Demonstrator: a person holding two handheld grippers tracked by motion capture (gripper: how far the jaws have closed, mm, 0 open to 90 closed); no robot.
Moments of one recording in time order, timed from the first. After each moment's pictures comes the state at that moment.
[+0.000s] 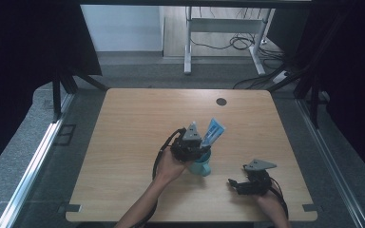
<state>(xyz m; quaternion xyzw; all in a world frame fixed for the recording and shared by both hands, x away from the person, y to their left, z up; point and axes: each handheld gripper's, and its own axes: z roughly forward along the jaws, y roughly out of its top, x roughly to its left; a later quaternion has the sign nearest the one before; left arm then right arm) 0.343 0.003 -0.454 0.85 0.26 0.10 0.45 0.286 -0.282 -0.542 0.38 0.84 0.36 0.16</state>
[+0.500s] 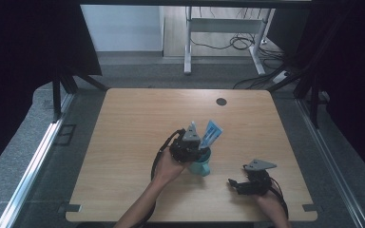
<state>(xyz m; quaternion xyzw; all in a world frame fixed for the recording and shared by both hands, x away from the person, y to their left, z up) 0.343 0.004 -0.456 0.86 0.26 0.10 0.44 0.286 -0.282 -0.542 0.38 0.84 0.36 0.16</state>
